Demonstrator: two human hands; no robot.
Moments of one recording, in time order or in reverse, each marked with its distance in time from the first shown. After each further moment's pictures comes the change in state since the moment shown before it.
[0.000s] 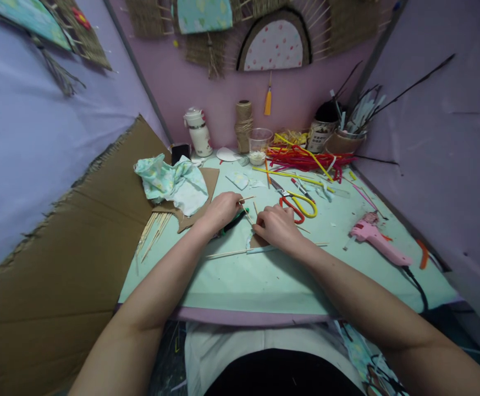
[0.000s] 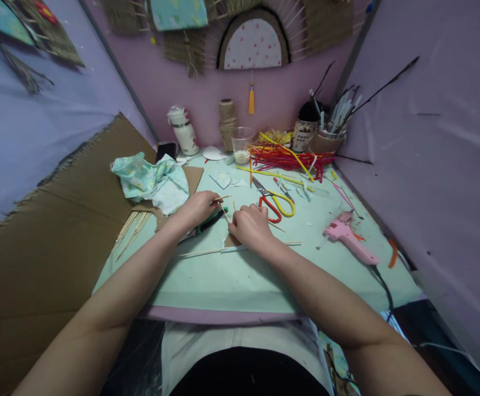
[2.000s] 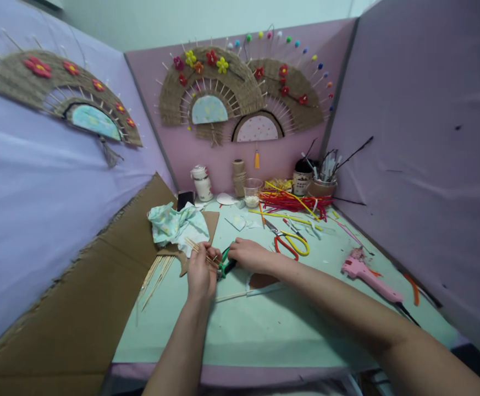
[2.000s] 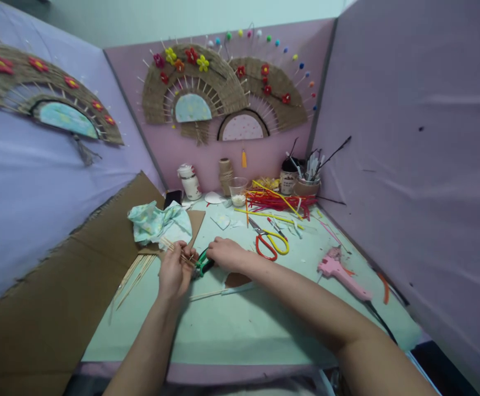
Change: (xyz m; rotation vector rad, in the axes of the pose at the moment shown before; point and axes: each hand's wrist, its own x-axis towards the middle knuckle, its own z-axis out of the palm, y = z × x) left_hand -0.064 0.007 0.013 -1.866 0.797 -0.294; right_hand 0.063 -0.019 0.006 -0.112 -0.066 -0.669
